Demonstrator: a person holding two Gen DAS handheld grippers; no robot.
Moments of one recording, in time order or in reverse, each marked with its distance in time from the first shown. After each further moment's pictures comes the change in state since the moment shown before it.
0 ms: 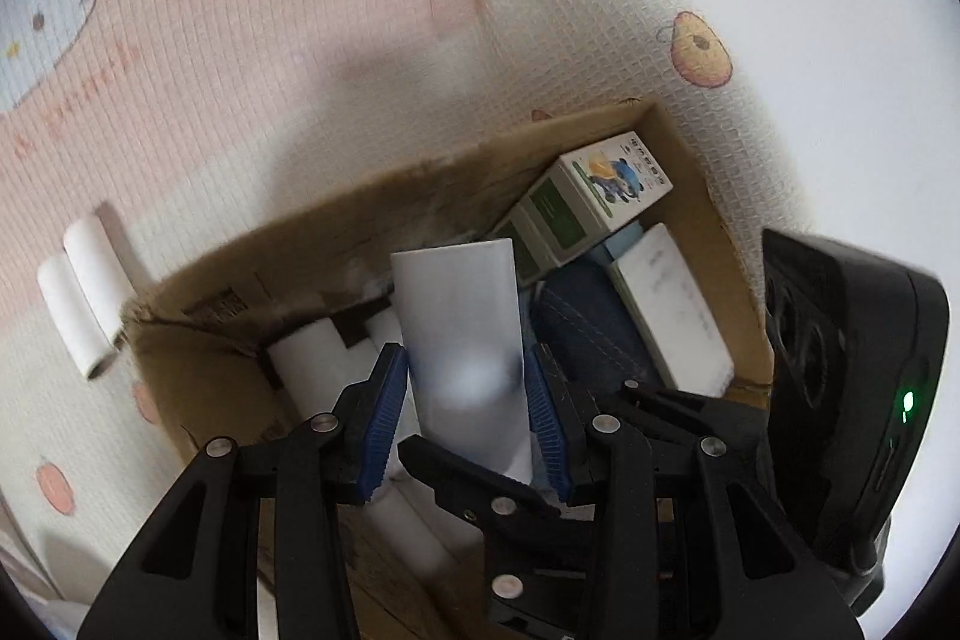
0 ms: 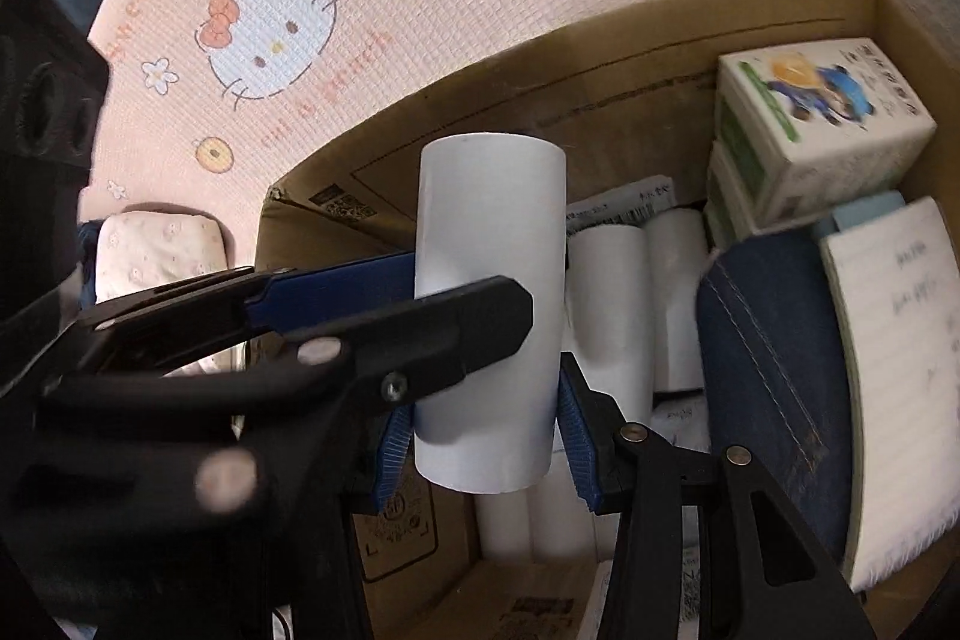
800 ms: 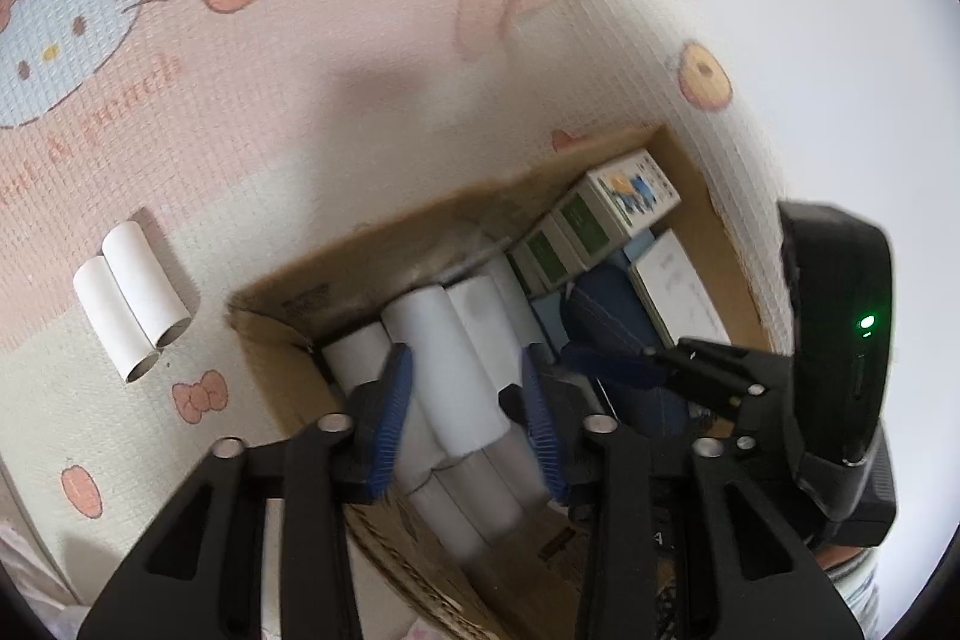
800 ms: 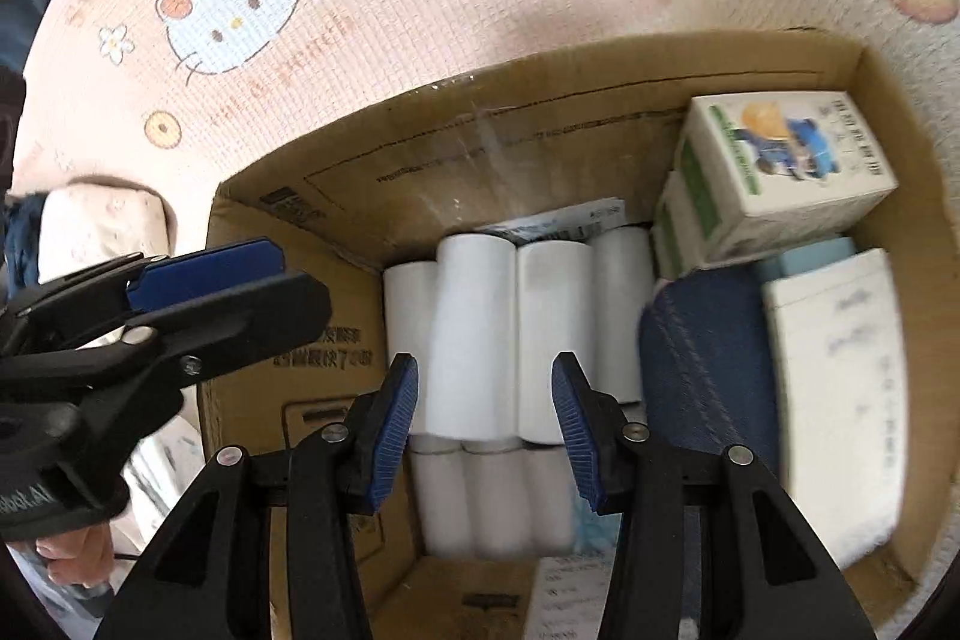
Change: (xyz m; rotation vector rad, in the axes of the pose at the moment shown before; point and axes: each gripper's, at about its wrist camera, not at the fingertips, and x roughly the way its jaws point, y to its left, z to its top) left arm -0.024 0.013 -0.004 0.008 -0.012 0.014; right arm -0.003 0.005 0.009 -0.084 0.046 -0.197
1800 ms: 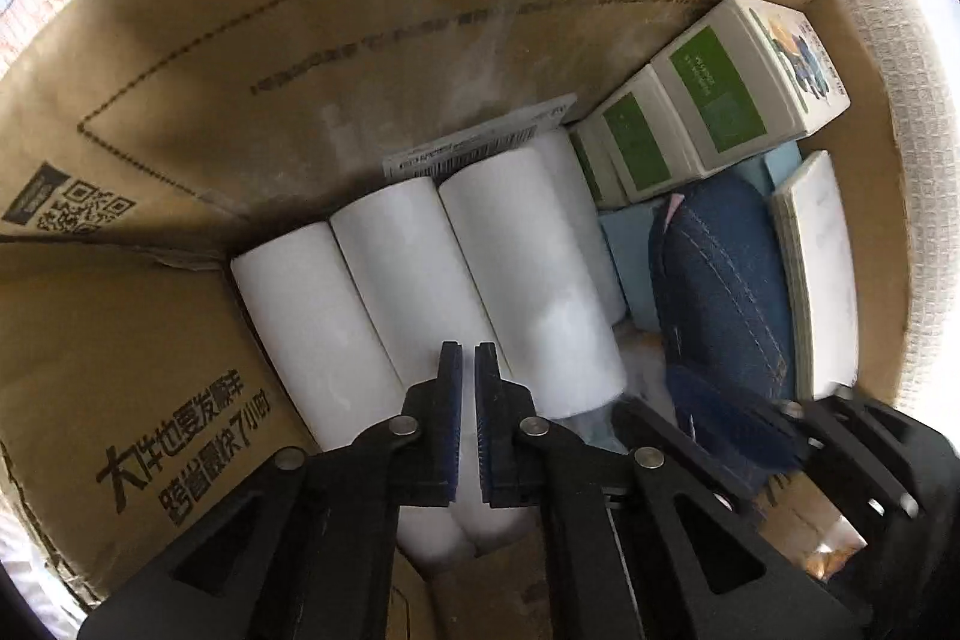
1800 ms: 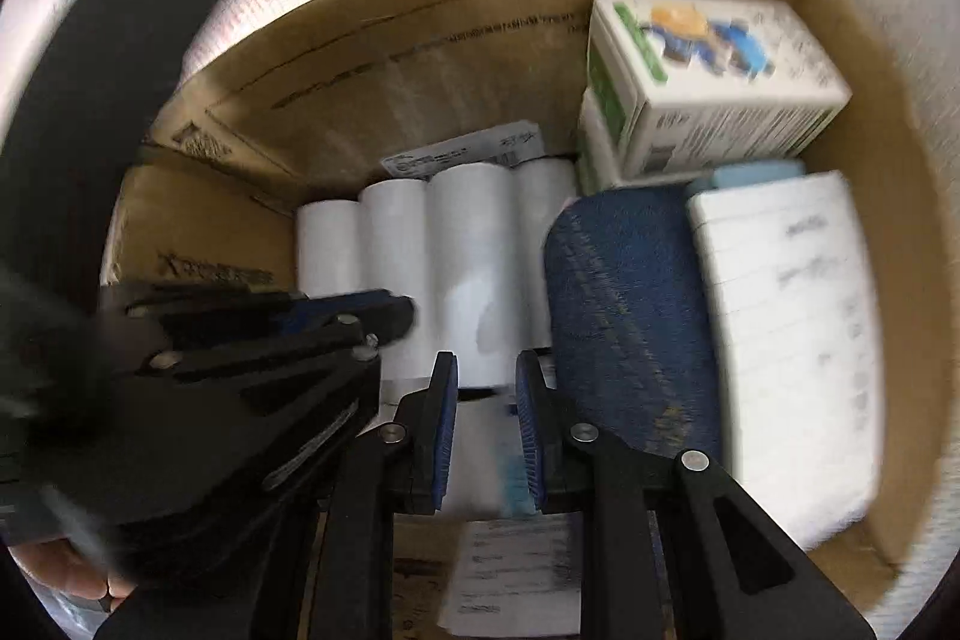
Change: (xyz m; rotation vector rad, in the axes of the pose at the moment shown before) left arm 0.113 -0.006 -0.009 -0.133 0.269 0.161; right arm 0.008 -0.018 -0.022 -0.110 0.095 -0.142
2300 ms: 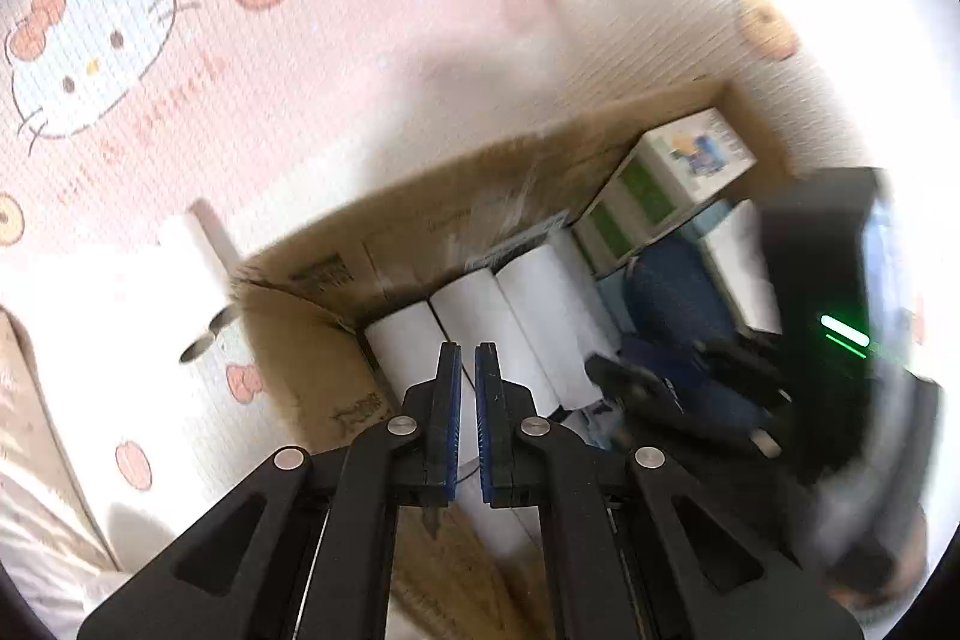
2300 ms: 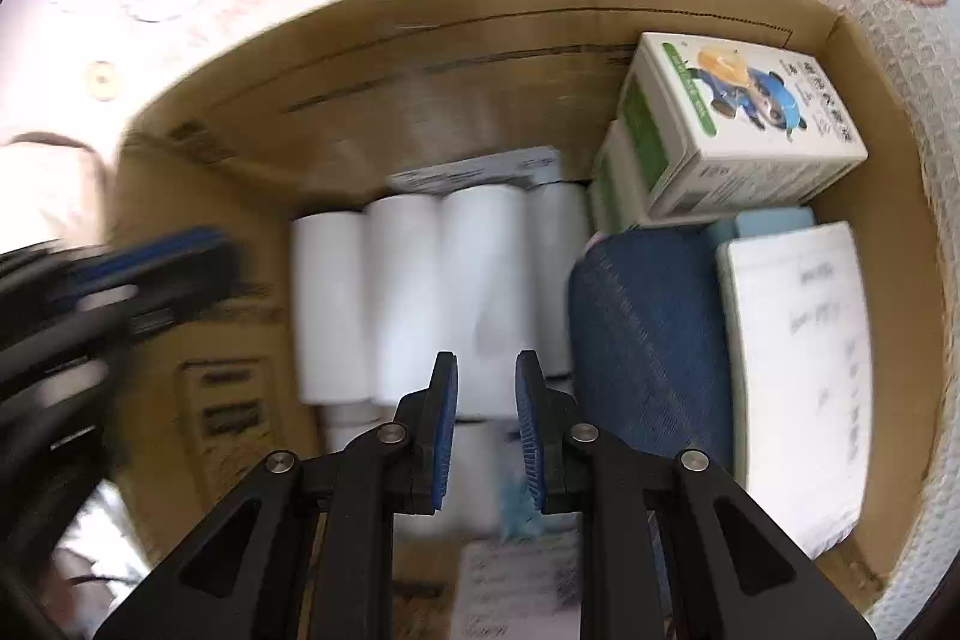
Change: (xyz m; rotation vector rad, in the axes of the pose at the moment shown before) left arm -0.096 0.024 -0.045 0.113 -0.288 0.045; right arm 0.011 0.010 0.010 -0.044 0.012 -0.038
